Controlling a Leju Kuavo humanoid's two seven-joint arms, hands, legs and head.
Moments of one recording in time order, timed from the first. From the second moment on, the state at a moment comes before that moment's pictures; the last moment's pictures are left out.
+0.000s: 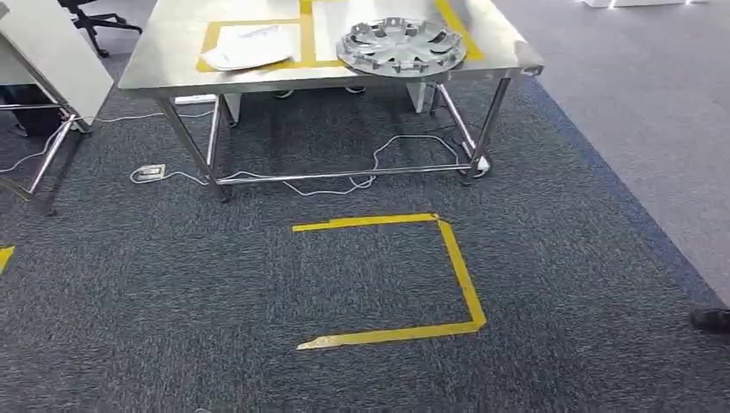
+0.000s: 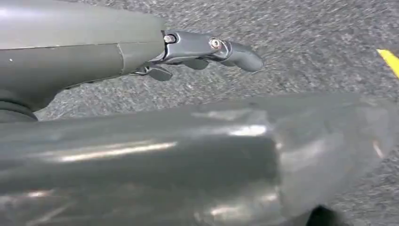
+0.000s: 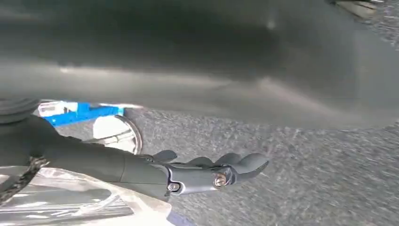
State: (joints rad) left arm 0.12 0.43 -1.20 -1.04 0.77 0.70 -0.12; right arm 0.37 -0.54 0.92 -1.34 -0.09 -0.69 0.48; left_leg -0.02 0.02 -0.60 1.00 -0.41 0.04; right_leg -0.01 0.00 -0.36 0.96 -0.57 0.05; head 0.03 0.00
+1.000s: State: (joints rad) left arm 0.15 0.43 -1.18 -1.04 0.71 0.70 -0.09; right arm 0.38 -0.54 0.92 -1.33 -0.10 -0.70 0.47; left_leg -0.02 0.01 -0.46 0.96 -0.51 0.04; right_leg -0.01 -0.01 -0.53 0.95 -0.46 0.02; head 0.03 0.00
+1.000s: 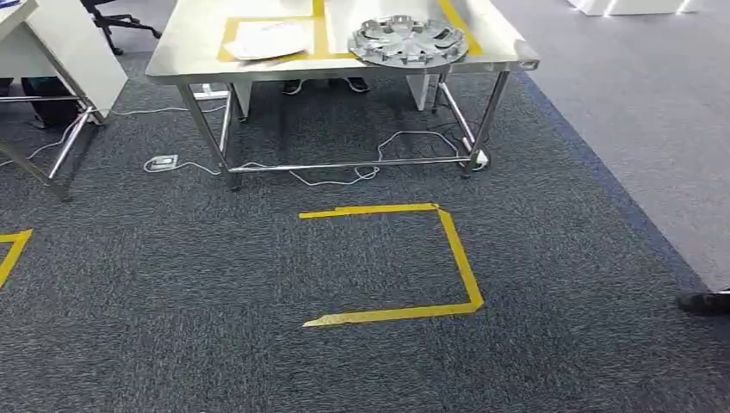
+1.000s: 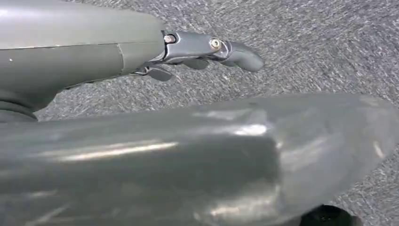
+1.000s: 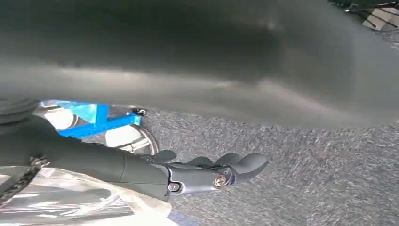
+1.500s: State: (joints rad) left arm 0.15 0.42 -1.16 -1.04 0.71 0.70 -0.08; right arm 0.38 -0.54 0.91 -1.33 -0.16 -0.70 0.44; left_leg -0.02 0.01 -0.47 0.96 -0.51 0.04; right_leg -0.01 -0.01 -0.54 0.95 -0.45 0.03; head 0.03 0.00
